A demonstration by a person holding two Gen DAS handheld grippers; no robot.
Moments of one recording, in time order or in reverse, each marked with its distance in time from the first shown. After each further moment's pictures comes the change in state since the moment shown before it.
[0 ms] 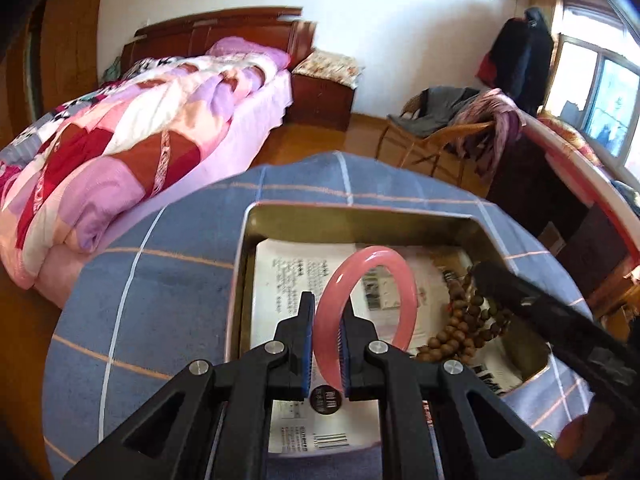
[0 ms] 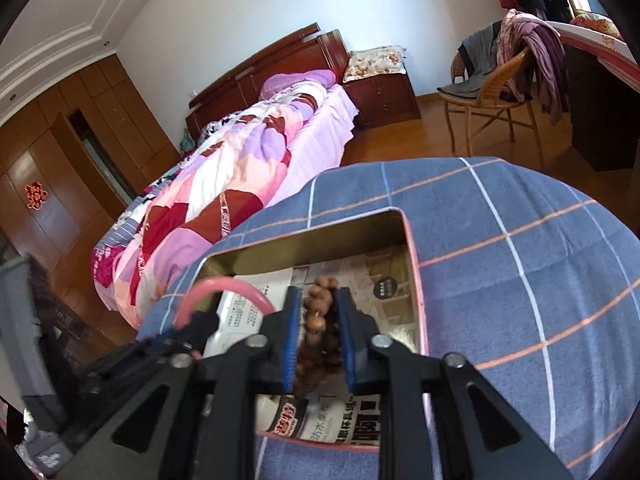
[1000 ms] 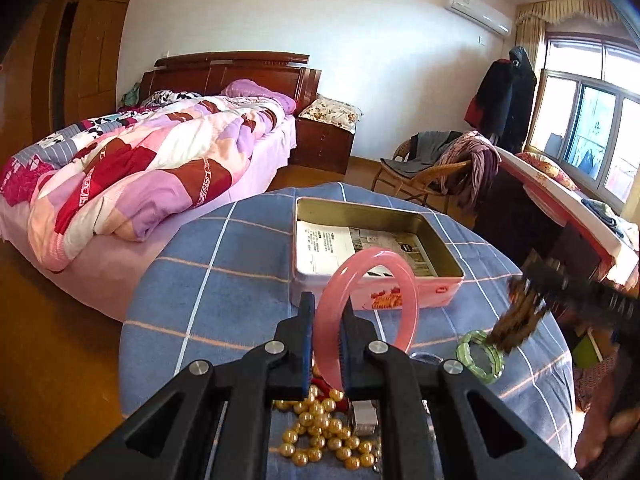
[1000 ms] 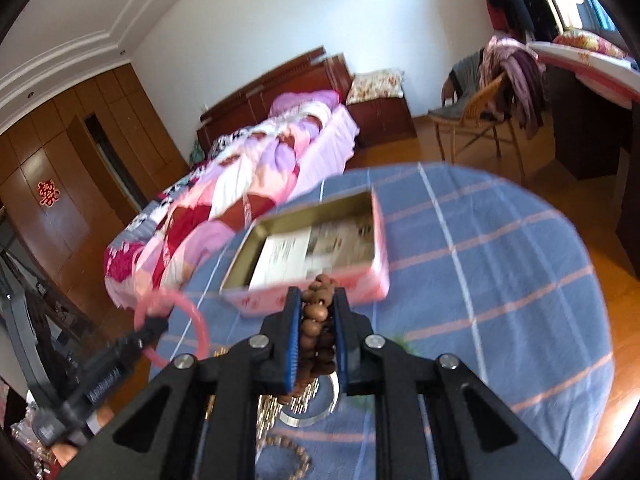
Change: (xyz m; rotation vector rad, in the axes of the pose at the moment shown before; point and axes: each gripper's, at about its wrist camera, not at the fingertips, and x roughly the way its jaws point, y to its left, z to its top) left arm -0.140 0.024 -0.074 -0.014 -0.186 -0.030; right arm -0.133 0.027 -0.046 -0.037 -0.093 -0.022
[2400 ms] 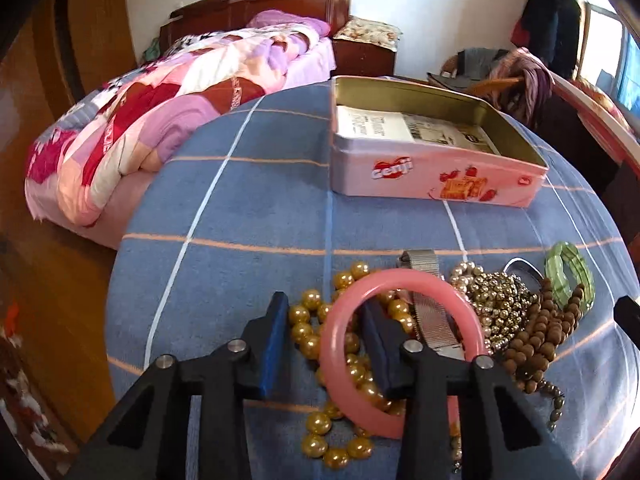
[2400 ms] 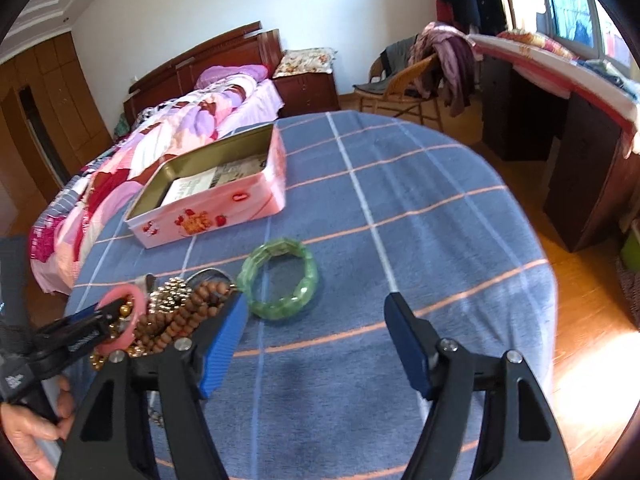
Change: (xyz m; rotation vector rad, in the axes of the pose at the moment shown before) left arm 0.056 -0.002 -0.055 0.052 0.297 0.195; right arm -0.007 -0.027 -0.081 0.018 0.132 -0.258
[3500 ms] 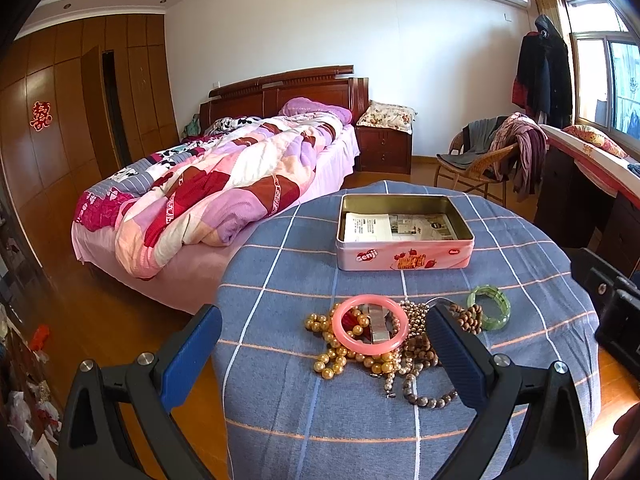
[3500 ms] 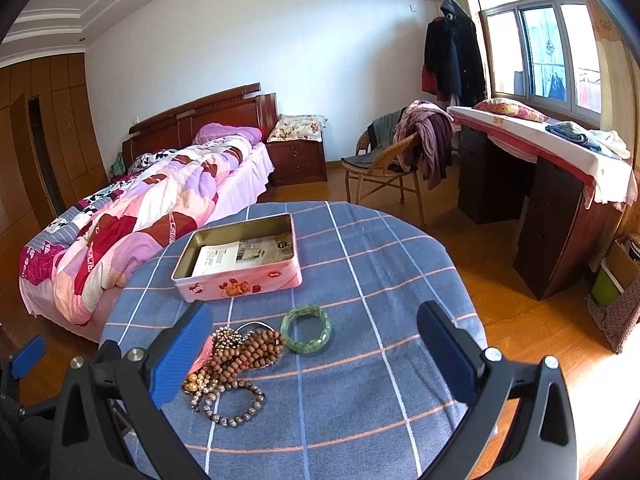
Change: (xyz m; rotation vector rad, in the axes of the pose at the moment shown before) left arm -0.158 -0.029 -0.031 -0.011 -0.319 0.136; right arm -0.095 0.055 0.005 -0.065 -0.268 -0.151
